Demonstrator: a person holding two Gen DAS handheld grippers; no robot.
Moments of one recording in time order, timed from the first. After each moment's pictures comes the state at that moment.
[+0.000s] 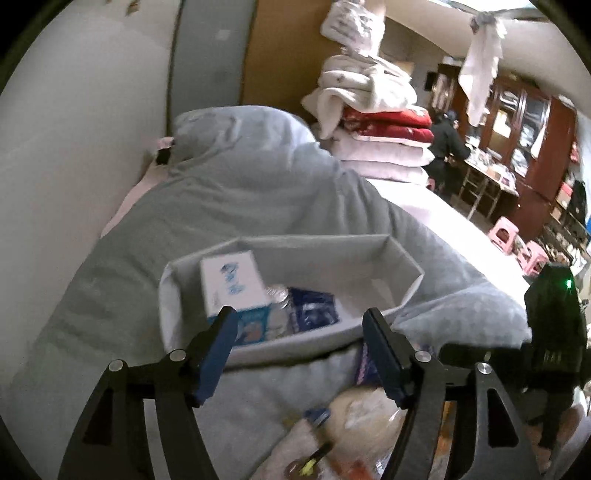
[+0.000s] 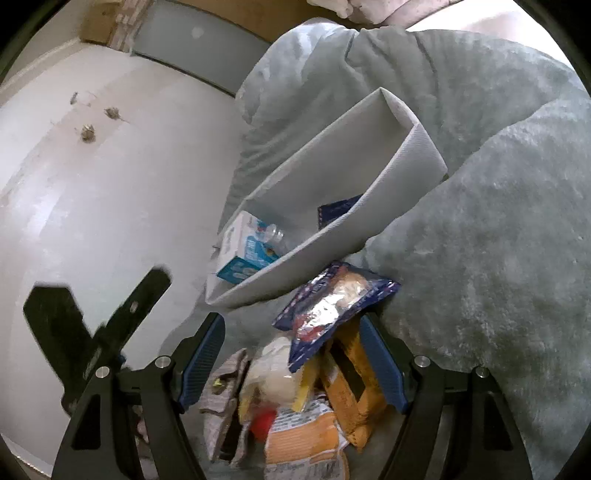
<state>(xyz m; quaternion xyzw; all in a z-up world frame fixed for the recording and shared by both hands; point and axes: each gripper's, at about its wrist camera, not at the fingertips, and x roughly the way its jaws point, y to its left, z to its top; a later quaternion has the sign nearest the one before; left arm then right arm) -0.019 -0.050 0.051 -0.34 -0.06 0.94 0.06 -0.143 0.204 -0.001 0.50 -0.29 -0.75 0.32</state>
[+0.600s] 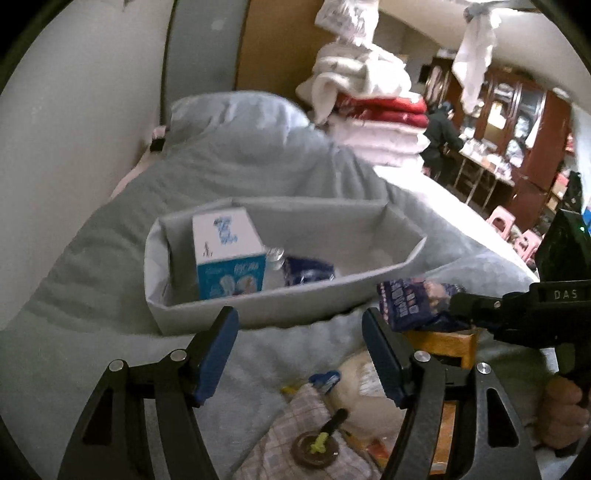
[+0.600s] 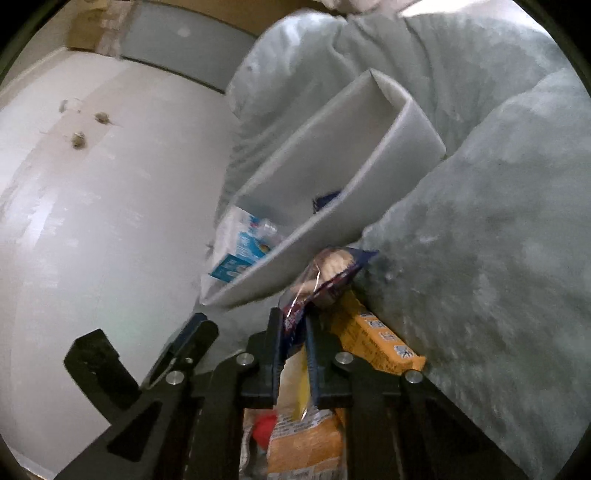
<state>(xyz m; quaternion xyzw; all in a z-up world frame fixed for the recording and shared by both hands) 0.001 -0.042 0.014 -0.33 -0.05 0.94 0.08 -0.146 0.200 -0.010 0.49 -0.31 -0.74 0.33</state>
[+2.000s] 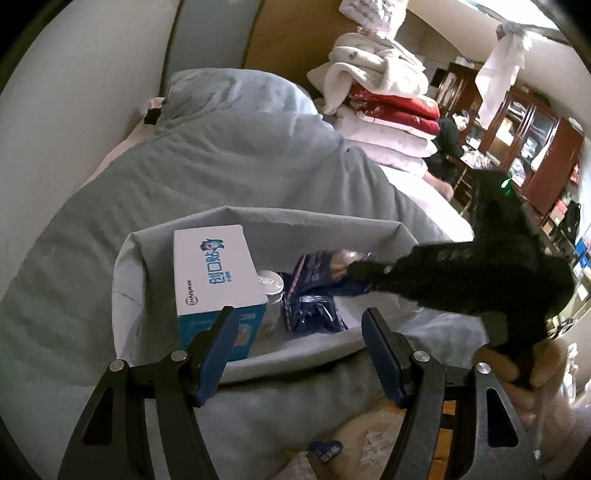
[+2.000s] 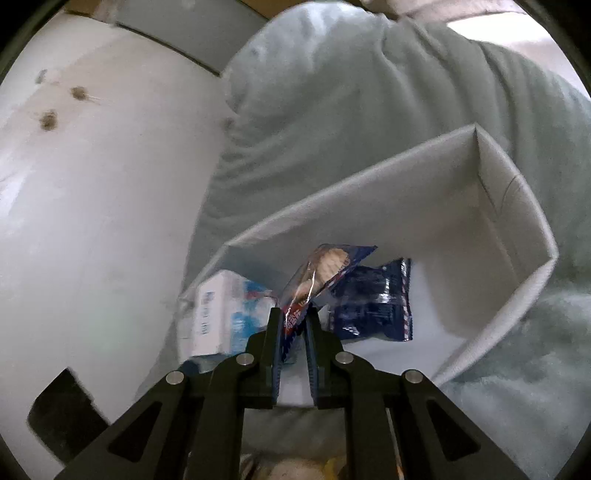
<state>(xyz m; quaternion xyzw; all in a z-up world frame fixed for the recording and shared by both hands) -0.067 -0.062 0.012 -0.38 -0.12 0.91 0.09 -0.264 0.106 -0.010 0.54 -0.23 -0.75 0.30</state>
